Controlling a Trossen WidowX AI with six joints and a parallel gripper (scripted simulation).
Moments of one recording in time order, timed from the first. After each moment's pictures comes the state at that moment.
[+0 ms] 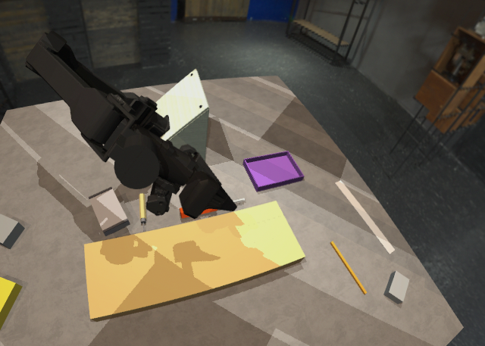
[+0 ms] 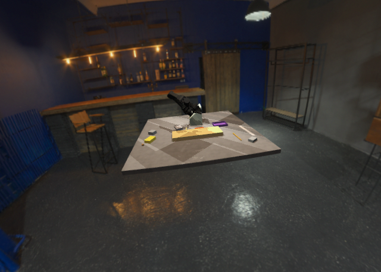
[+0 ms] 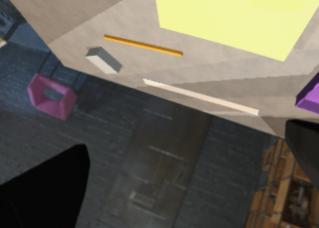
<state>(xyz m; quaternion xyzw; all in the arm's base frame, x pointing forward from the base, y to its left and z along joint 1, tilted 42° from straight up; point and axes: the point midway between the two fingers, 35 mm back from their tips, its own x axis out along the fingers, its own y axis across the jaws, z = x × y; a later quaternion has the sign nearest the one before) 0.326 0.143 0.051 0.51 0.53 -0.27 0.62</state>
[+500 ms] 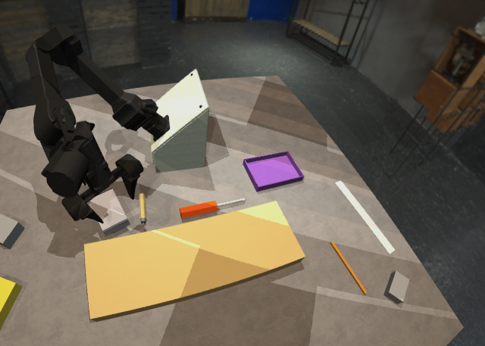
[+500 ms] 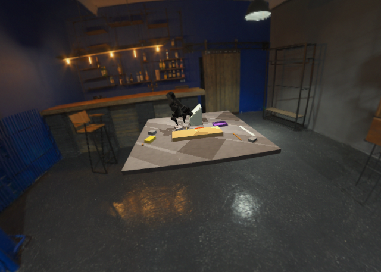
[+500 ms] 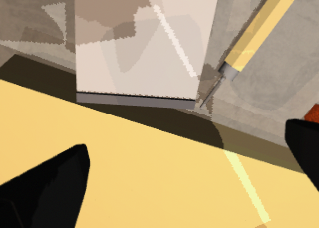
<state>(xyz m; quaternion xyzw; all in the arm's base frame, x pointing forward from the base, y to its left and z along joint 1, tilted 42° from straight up) 0.241 -0.093 0.102 0.64 0.02 -0.64 0.43</state>
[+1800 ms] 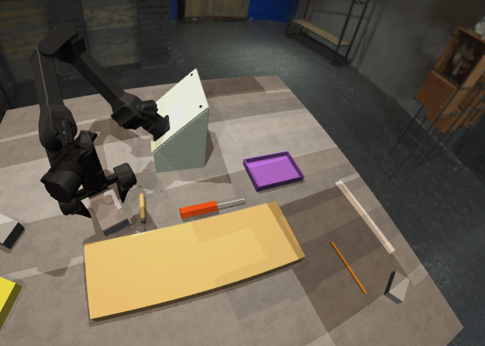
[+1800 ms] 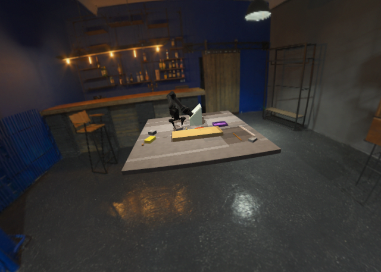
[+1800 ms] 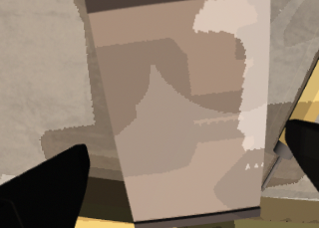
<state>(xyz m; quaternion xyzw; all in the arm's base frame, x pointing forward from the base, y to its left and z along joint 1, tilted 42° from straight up) 0.210 -0.145 0.095 0.63 -0.12 -0.66 0.38</state>
